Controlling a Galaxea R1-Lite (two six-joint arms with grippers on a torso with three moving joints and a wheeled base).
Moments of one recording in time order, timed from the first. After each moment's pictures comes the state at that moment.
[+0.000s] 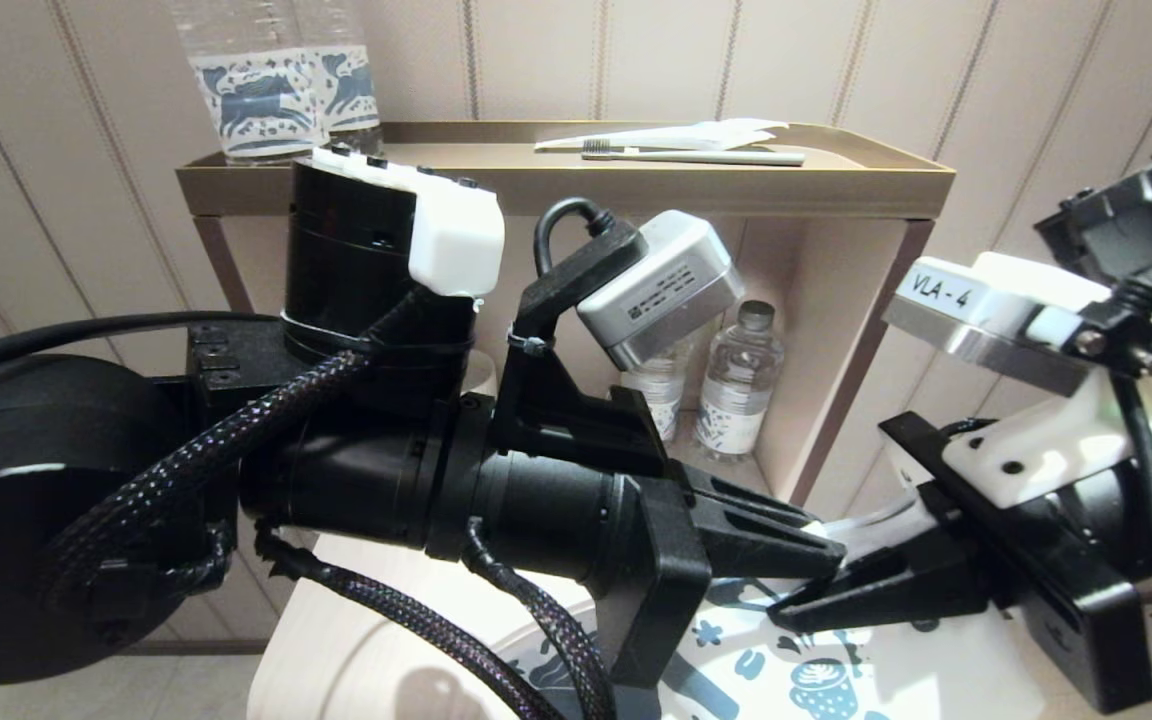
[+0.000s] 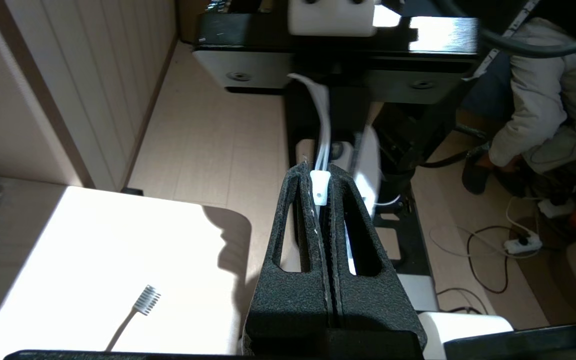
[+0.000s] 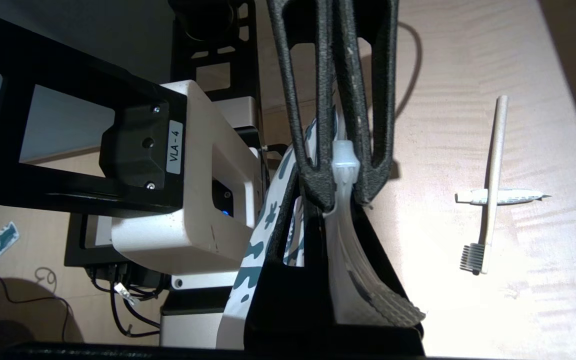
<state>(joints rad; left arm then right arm) -0.96 1.67 -1.17 -0.24 -0.66 0.05 0.59 1.43 -1.30 0.59 0.81 -0.45</state>
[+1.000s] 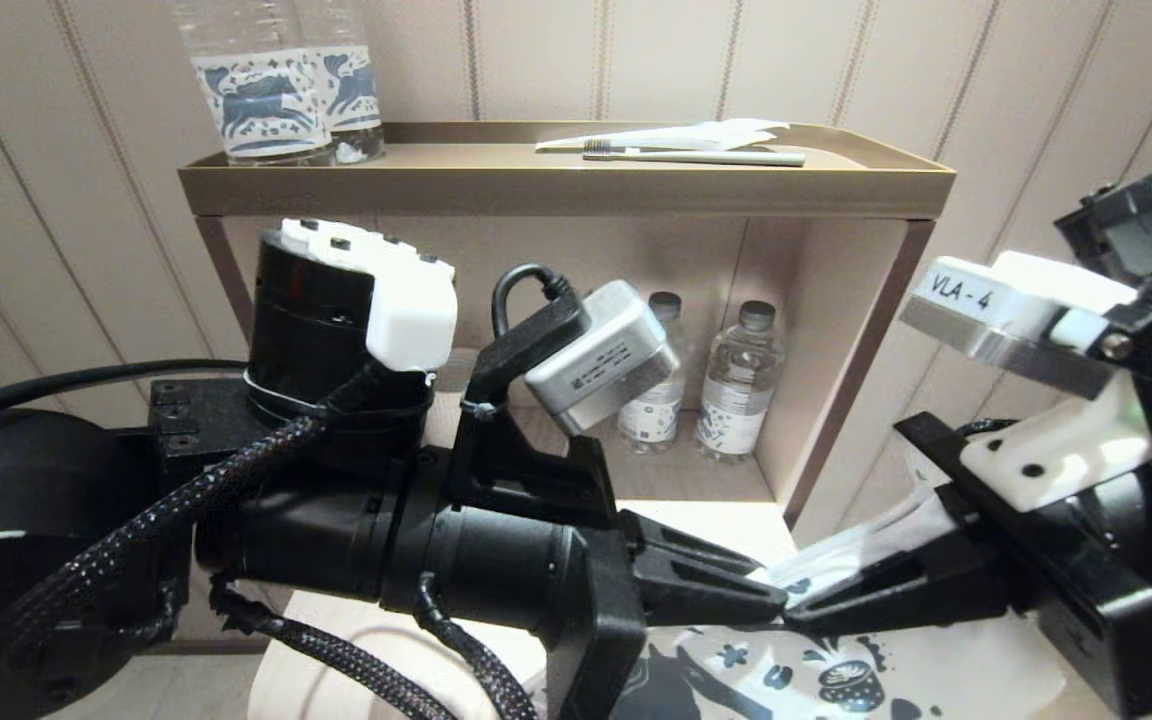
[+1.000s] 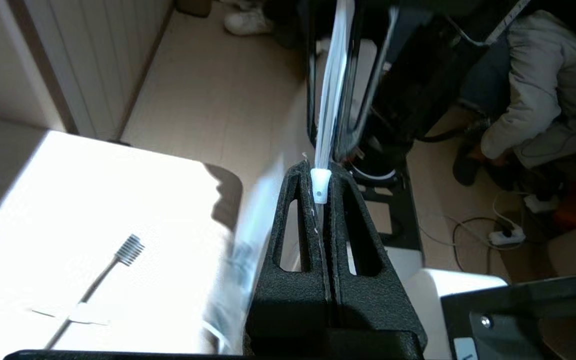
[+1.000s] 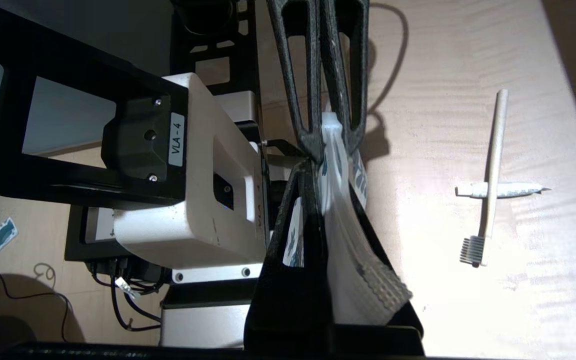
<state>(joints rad) -0.94 1.63 -1.03 -0.24 -0.66 0.05 0.56 1.40 -1.29 0.59 0.81 -0.45</state>
